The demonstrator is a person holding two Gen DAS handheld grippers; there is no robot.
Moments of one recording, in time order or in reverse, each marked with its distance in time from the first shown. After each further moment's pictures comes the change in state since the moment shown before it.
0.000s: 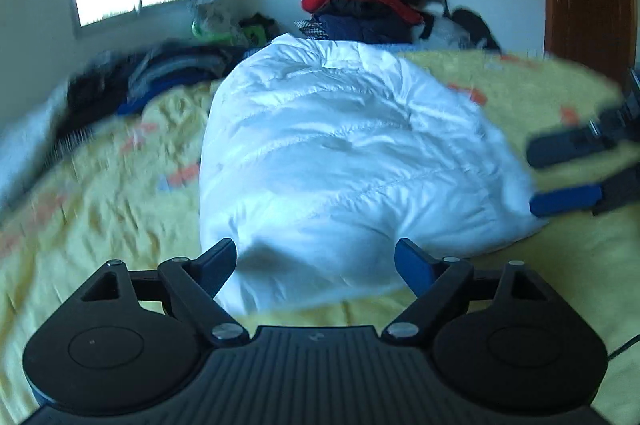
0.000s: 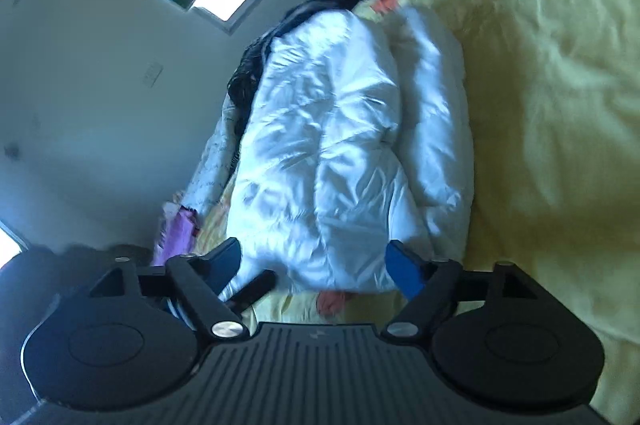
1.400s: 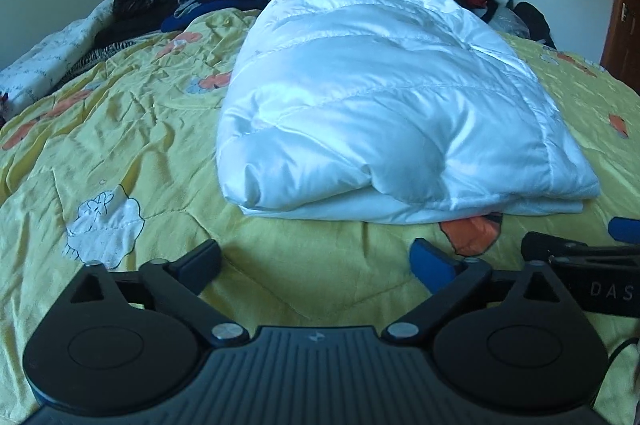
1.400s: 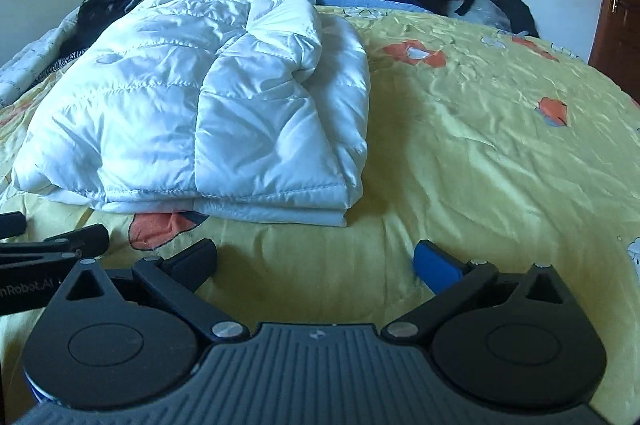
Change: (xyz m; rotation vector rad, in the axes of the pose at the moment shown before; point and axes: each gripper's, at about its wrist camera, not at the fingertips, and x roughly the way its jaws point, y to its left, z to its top) left arm 0.030 -0.001 -0.037 -0.164 0.125 0.126; right arm 0.060 0.036 -0.073 -0.418 -0.094 -0.776
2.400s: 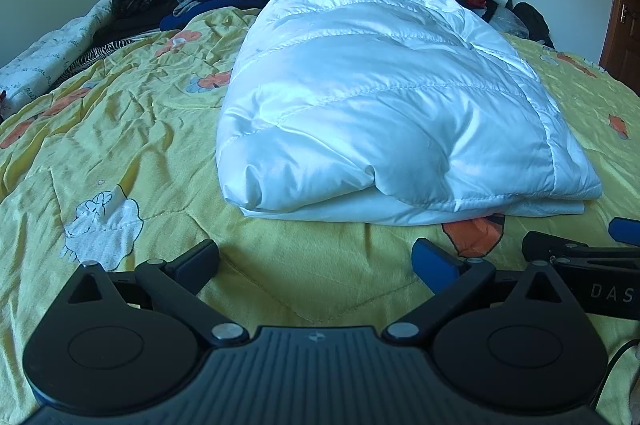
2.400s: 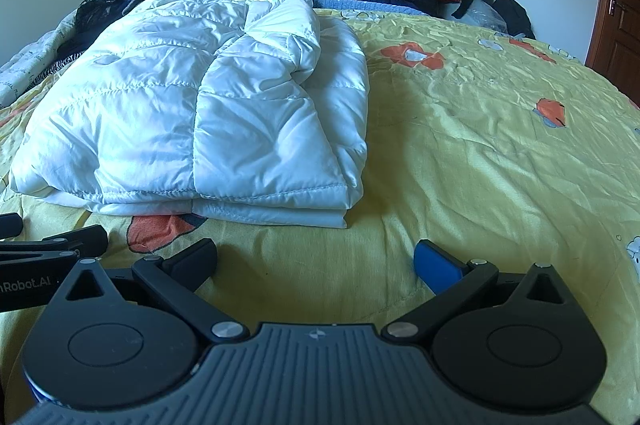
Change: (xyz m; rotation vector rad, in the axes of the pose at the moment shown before) left arm 0.001 0.001 0.000 0.004 -0.002 -0.009; right arm -0.002 0.002 0.000 -0.001 -0.009 -0.005
